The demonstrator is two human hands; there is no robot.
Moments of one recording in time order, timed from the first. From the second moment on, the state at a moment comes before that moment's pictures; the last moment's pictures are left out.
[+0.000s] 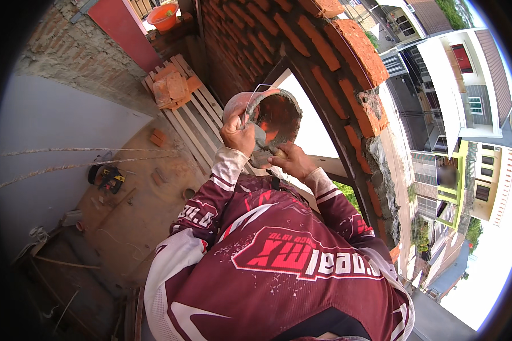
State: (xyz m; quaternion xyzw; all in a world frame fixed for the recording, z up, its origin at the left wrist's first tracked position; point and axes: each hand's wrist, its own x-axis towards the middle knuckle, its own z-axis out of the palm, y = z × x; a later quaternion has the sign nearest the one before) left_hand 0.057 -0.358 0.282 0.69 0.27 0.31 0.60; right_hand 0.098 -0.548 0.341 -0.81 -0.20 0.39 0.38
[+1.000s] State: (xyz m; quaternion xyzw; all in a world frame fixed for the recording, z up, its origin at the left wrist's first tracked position) left_hand -0.058 -0.195 0.176 0.42 0.61 0.36 0.56; right_hand 0.188 -0.599 0.394 -0.83 -0.01 0.19 0.52
